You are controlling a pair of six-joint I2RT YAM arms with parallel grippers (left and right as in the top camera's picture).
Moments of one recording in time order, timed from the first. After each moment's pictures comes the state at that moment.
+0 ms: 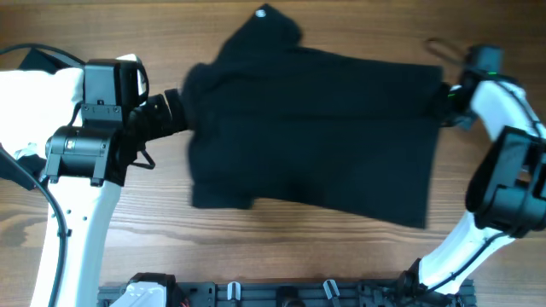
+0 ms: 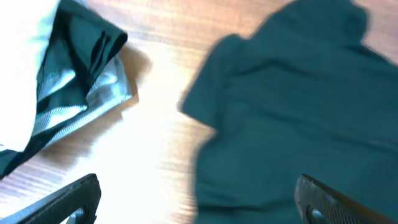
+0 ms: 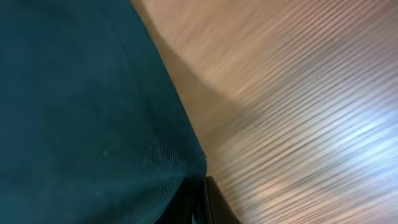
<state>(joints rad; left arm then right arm) -0.10 1.25 1.34 -1.03 -0.11 -0.31 -0.33 2.03 1.42 -0.66 0.01 0.33</state>
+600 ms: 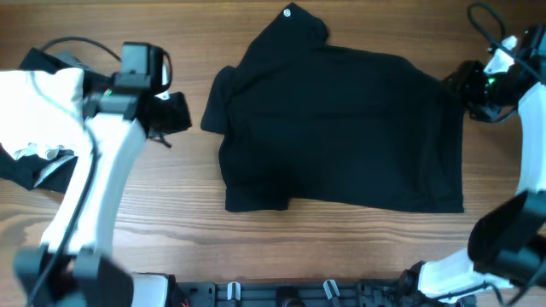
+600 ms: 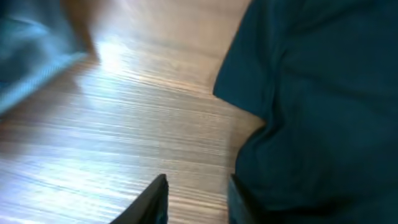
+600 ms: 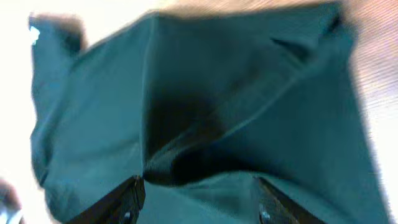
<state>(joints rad) -0.10 1.58 1.34 -1.01 -0.01 -0.31 -0.35 1.72 1.55 -1.06 -0.37 0.22</state>
